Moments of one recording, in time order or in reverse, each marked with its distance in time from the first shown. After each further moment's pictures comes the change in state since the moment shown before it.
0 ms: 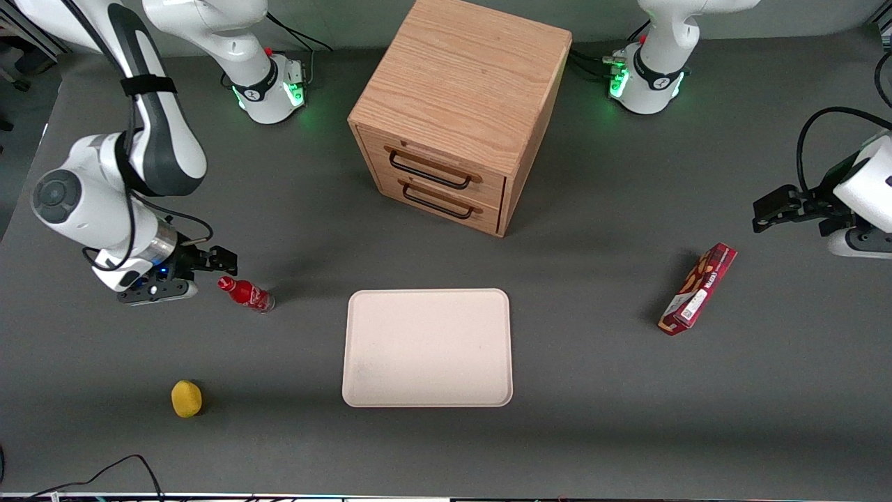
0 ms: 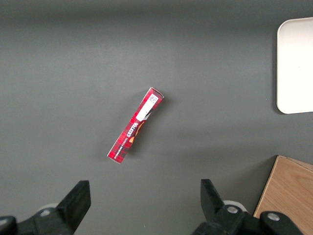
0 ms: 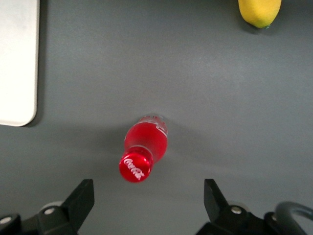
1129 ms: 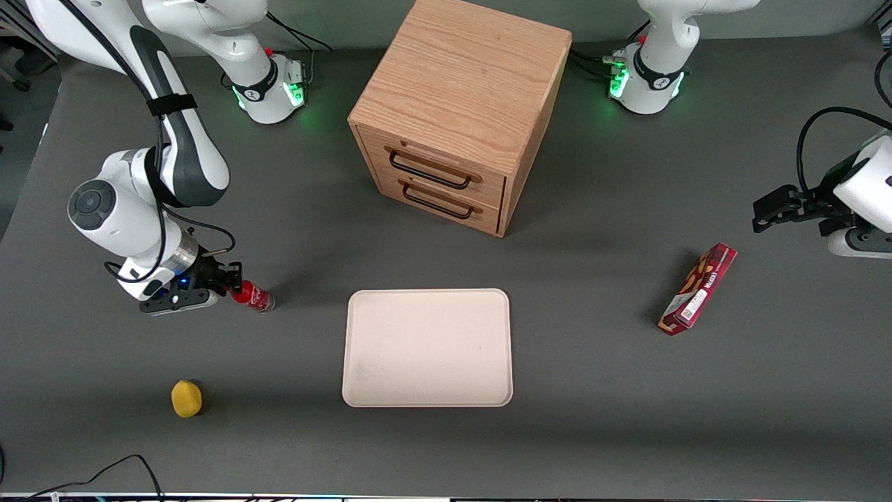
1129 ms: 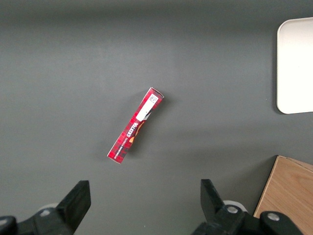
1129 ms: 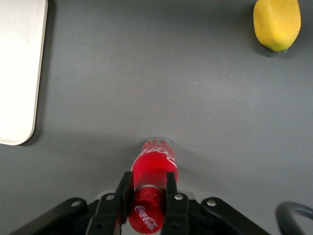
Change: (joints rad) arm 0.020 0.063 0.010 0.024 0.000 0.092 -0.004
